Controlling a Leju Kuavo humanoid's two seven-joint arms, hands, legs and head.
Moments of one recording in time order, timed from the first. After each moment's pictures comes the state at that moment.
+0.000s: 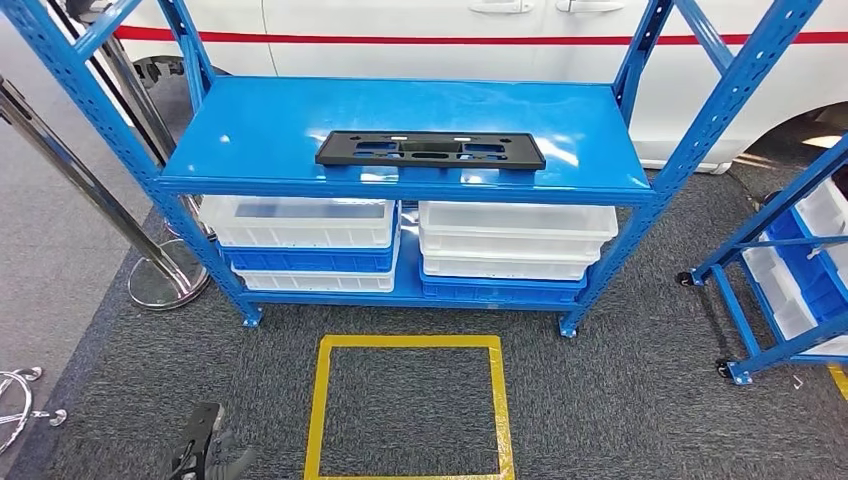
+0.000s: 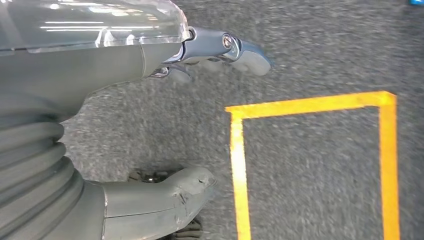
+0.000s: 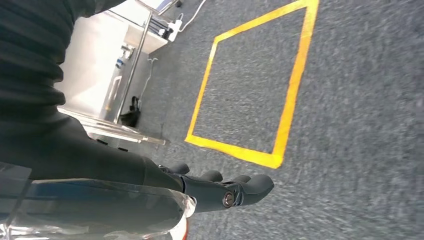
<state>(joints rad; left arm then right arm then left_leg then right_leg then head) -0.09 -0.03 0.35 -0.62 -0.36 -0.01 -0.08 0.22 0.06 -0.41 -0.07 0.42 -0.02 -0.06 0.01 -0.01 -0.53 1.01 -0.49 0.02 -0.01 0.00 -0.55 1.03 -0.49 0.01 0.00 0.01</state>
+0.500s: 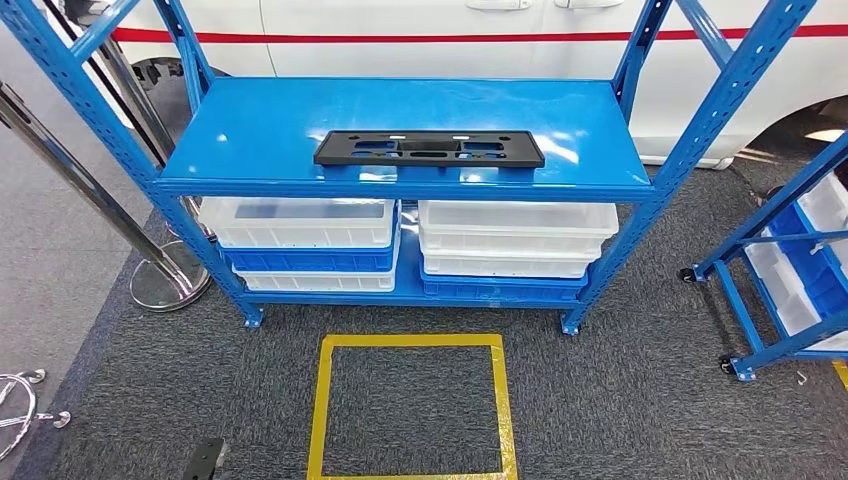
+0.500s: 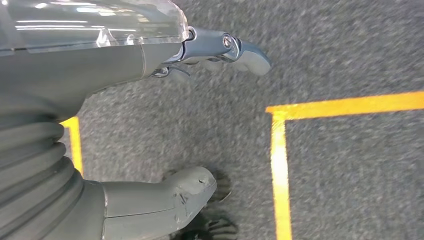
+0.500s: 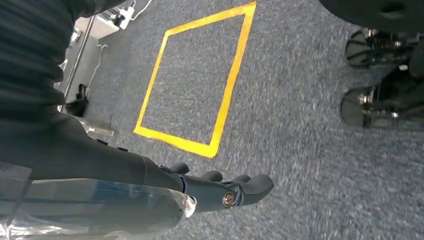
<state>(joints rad) -0.07 -0.07 0.60 -0.48 -0.61 -0.03 -0.16 0.08 0.10 -0.70 -0.10 0.71 -0.05 -0.11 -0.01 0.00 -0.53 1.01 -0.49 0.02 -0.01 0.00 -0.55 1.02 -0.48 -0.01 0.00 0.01</state>
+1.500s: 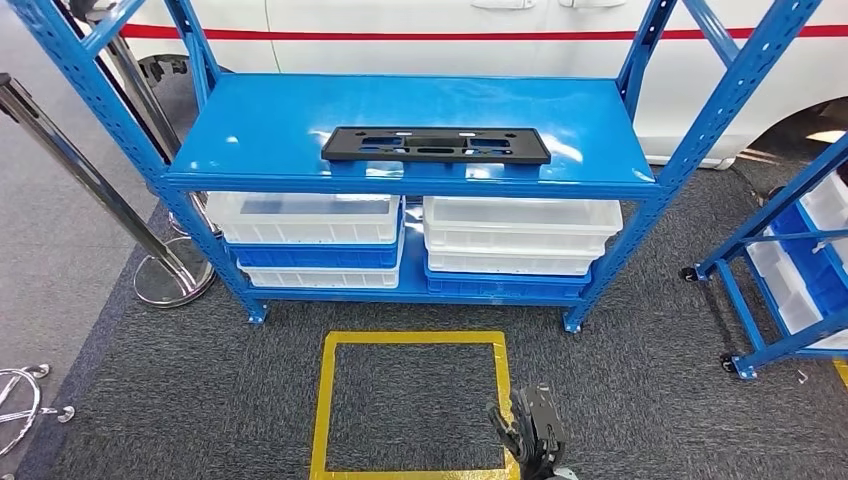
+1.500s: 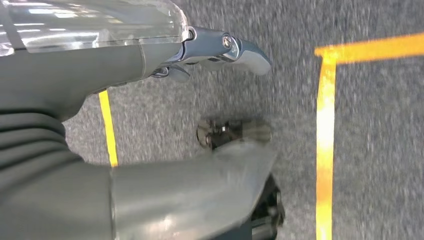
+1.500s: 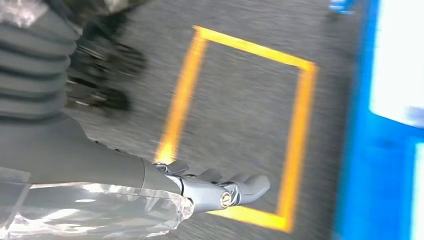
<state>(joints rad) -0.08 -0.15 1.01 -0.24 -0.97 -0.08 -0.33 -0.40 0.23 -1.04 -0.22 1.01 0.03 -0.56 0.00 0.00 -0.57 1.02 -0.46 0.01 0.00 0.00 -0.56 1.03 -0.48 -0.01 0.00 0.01</state>
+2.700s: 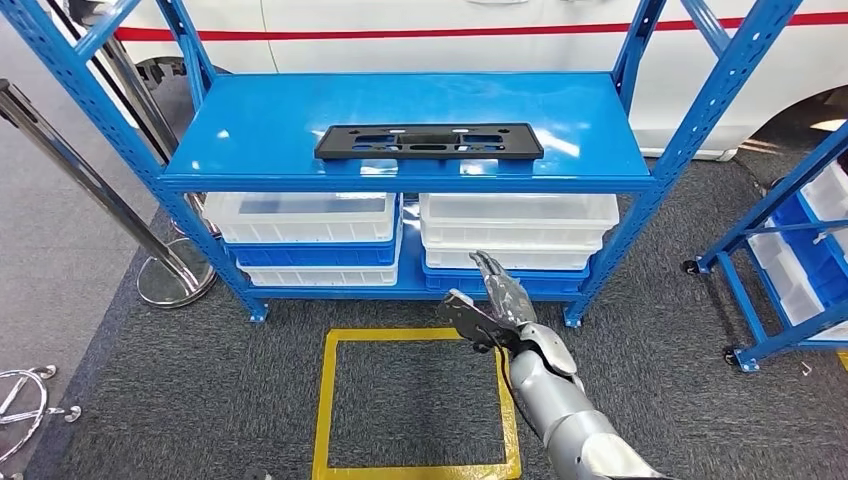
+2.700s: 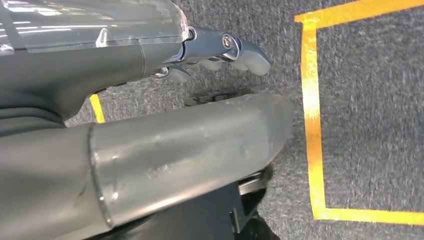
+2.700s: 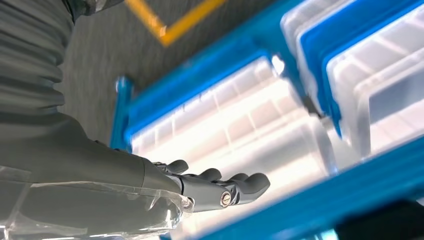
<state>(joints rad) -0.12 -0.16 1.03 -0.22 -1.03 -0.16 -0.35 -0.59 0.24 -0.12 -0.57 1.12 -0.30 -0.32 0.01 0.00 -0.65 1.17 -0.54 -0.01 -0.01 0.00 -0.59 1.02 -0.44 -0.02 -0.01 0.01</state>
